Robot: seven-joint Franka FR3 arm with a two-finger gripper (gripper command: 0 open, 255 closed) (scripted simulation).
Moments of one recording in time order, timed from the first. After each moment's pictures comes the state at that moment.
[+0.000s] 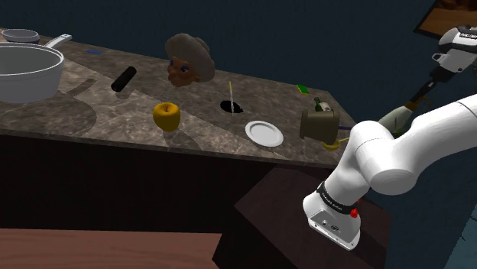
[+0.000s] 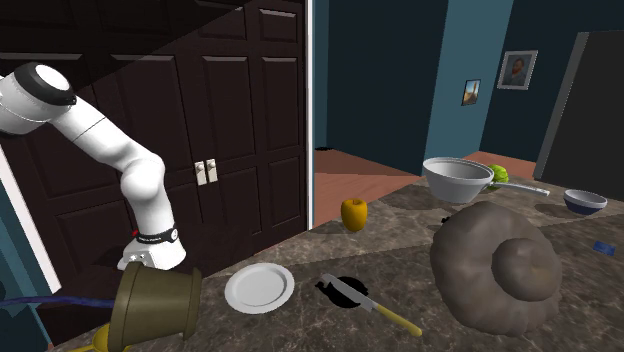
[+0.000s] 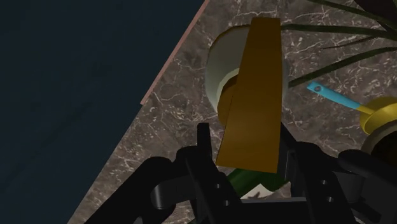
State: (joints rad) arm 0.48 -0.60 -1.83 -1.47 -0.52 1.72 -1.23
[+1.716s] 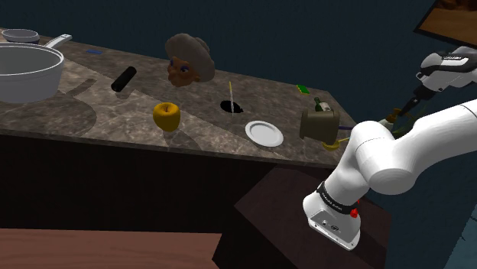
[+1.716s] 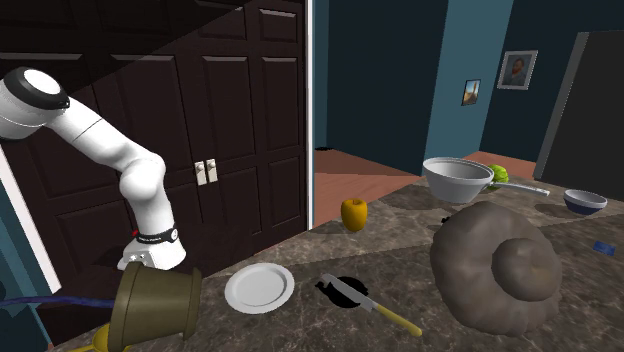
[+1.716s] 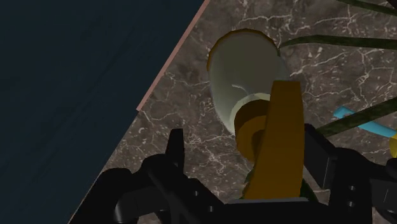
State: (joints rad) arm 0.45 -0.65 -1.88 -1.66 -0.58 1.92 -1.20
